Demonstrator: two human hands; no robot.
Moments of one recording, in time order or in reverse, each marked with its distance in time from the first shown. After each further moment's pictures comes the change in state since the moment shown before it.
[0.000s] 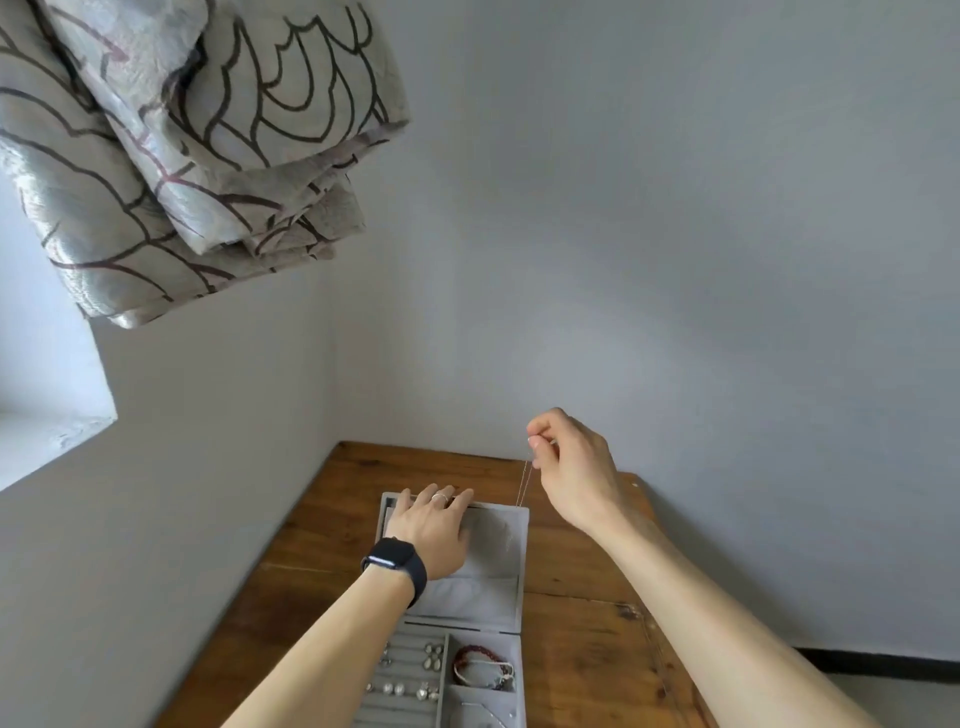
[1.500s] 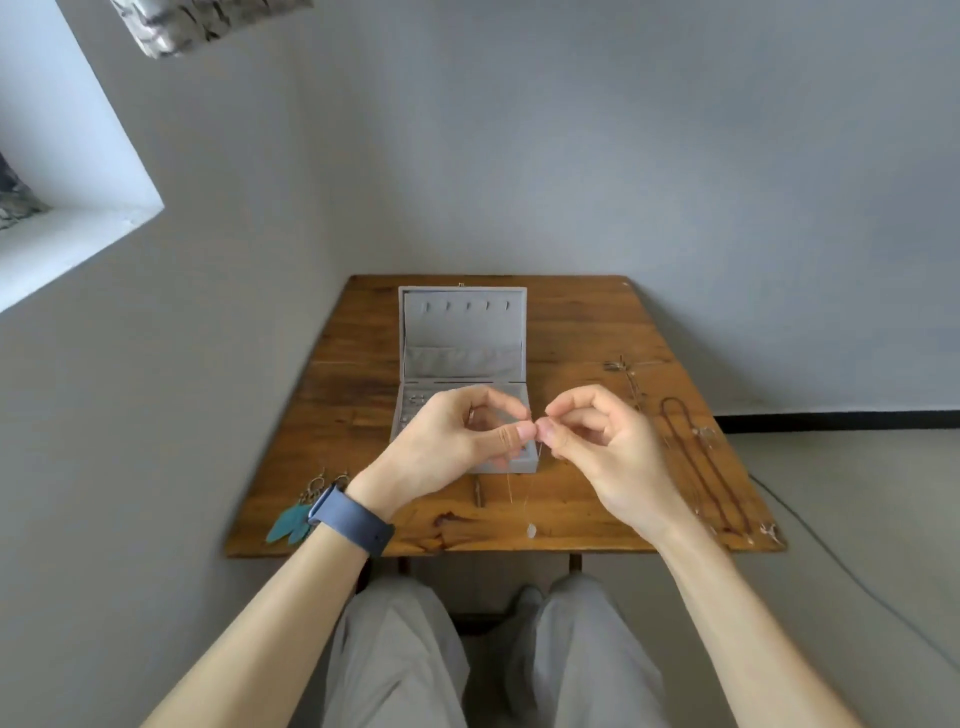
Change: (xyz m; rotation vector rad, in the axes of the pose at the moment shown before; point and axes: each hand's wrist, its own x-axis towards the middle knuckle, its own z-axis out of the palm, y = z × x) left_hand -0.263 0.061 -0.042 -1.146 -0.133 0.231; right_hand -0.275 -0.067 -0.037 0.752 -0.110 0.260
